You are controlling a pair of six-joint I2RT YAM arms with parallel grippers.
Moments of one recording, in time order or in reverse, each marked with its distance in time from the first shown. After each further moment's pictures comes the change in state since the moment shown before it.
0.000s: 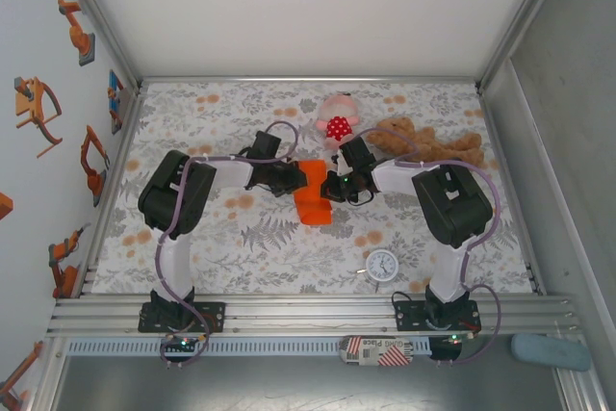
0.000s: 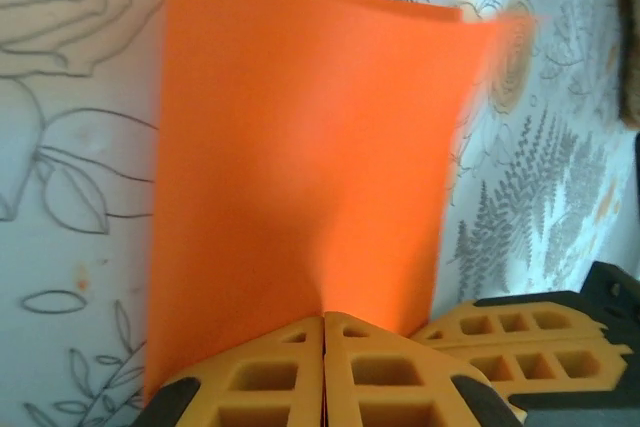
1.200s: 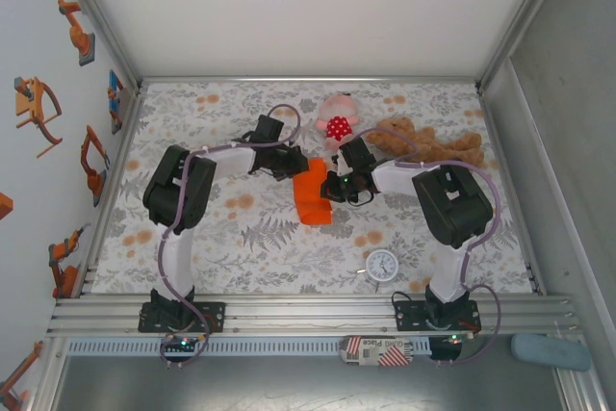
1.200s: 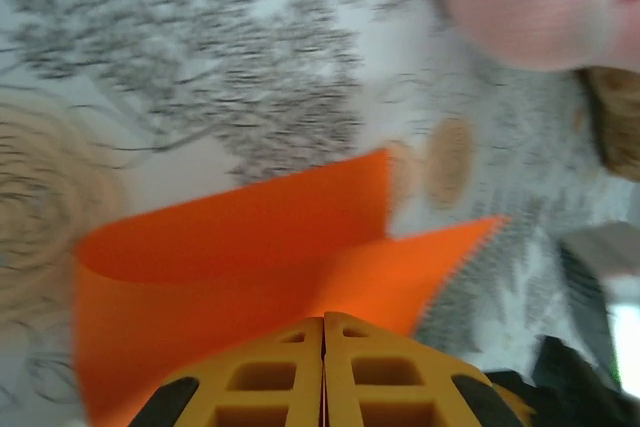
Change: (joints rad) left arm 0.014 0.065 0.186 -0.122 -0.053 0.061; right arm 0.000 -0.002 -0.010 0.012 0.006 0.000
